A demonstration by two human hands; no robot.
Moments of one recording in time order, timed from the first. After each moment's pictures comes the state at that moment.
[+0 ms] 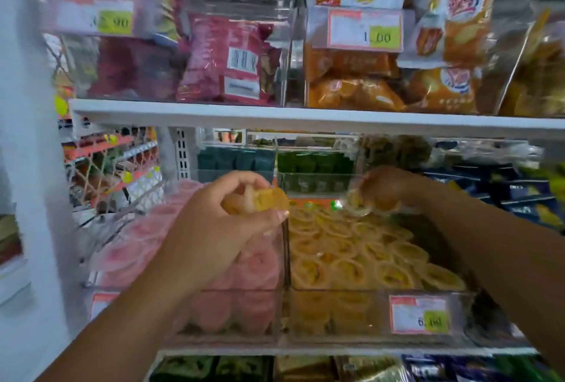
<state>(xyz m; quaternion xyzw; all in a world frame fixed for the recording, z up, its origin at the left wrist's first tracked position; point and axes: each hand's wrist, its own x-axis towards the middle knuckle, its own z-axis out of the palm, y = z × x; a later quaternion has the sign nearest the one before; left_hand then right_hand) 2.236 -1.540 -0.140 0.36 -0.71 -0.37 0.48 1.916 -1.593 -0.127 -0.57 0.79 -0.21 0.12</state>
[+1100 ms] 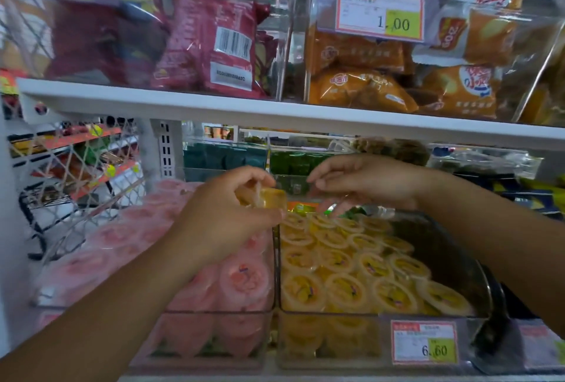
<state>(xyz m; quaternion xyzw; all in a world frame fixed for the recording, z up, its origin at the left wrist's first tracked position) 2.203 -1.598 -0.144 0.38 -0.78 -0.28 0.40 1.972 -1.569 -0.093 -0.66 0.59 -0.31 0.36</state>
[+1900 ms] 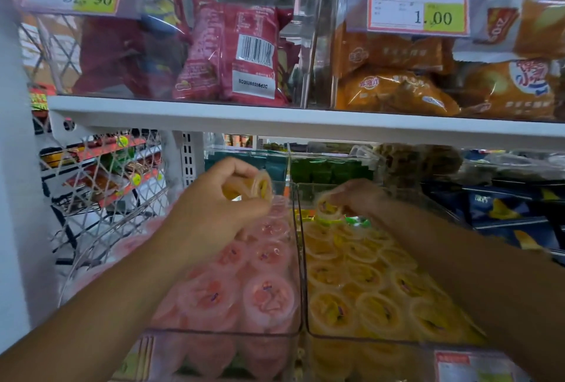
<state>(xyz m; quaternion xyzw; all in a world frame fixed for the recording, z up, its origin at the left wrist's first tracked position) 2.229 -1.614 -0.133 0.38 -0.73 -0.33 0.46 1.953 -1.679 -0.156 -0.51 0.76 -0.35 0.19</state>
